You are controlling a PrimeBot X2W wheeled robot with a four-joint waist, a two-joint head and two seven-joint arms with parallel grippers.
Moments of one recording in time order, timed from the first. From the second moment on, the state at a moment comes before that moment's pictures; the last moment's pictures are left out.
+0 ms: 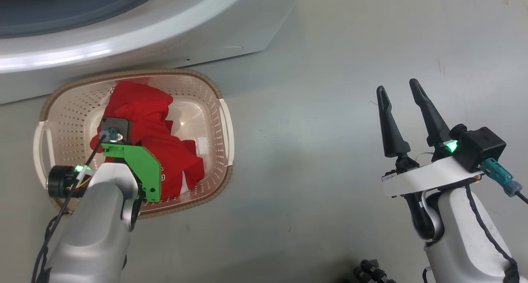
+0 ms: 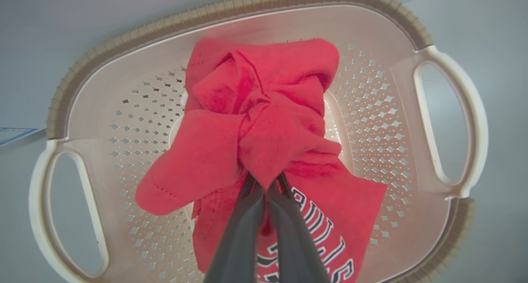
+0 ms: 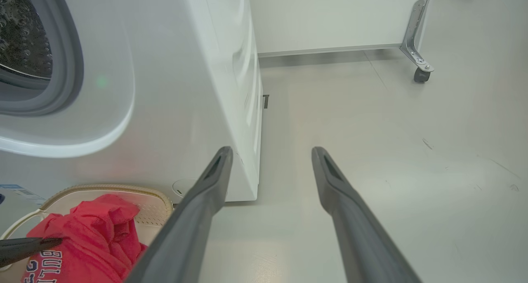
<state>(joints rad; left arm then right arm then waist) -0.60 0.09 -0.31 0.78 -0.32 0.08 0.19 -0.27 -0.06 0.17 0.13 0.33 0.12 -0.25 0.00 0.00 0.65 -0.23</state>
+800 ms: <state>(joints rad) -0.61 0.06 -0.24 0.89 -0.36 0.06 -0.11 -0.28 -0.06 0.13 0.17 0.33 0.12 -0.25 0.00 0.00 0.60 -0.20</state>
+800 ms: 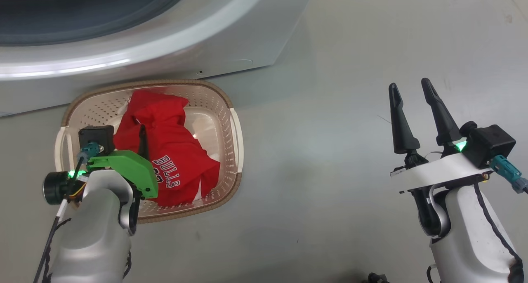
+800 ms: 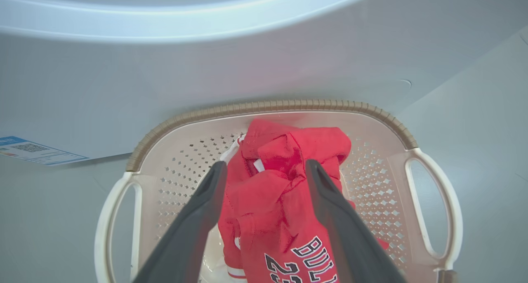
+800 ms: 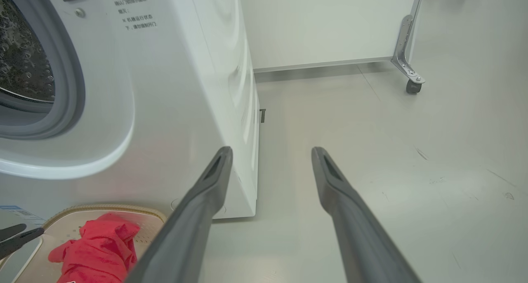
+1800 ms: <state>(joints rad) -0.41 0.05 -0.22 0.48 -0.32 0.07 -0.26 -0.12 -0.08 0.04 0.19 0.30 0.10 -0.25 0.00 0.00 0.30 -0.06</state>
